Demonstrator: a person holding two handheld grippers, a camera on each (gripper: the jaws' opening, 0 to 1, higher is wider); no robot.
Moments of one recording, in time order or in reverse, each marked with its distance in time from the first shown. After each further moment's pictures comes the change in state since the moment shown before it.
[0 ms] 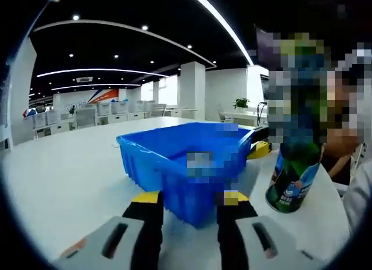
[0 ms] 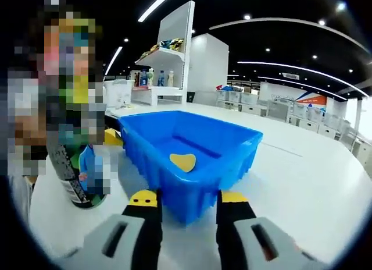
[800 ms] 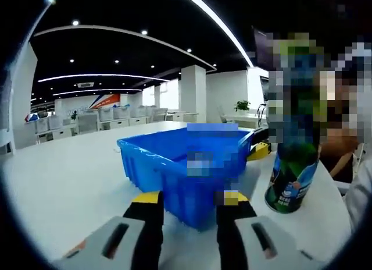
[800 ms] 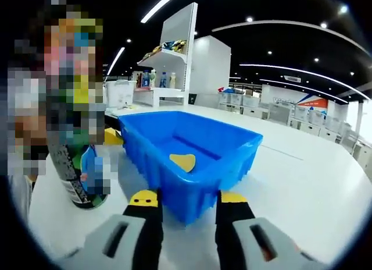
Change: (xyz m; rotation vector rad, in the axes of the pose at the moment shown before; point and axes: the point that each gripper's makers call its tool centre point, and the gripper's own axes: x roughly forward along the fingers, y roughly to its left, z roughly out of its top) left arm -0.005 0.000 0.009 0.027 -0.035 0.017; right arm 0.003 -0.002 0.003 -0.010 -0.018 0.010
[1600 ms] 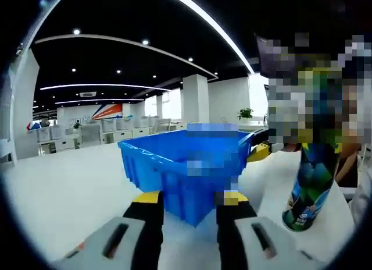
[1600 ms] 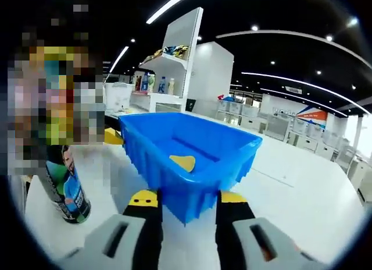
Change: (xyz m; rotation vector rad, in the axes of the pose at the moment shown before) left arm 0.023 0.034 0.045 0.012 -0.075 0.018; right arm 0.017 -0.044 0.049 -0.077 -0.036 -0.017
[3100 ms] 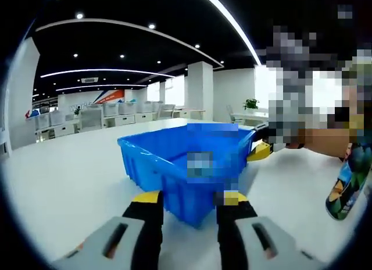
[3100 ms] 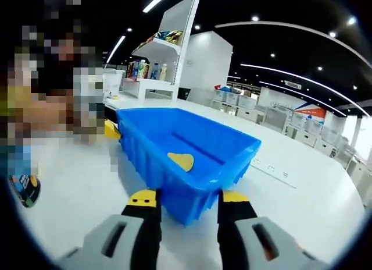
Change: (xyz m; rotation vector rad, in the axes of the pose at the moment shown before) left arm 0.054 0.052 -0.040 -0.037 0.106 0.011; right arm 0.070 -0.046 -0.040 -0.029 0.073 -0.026
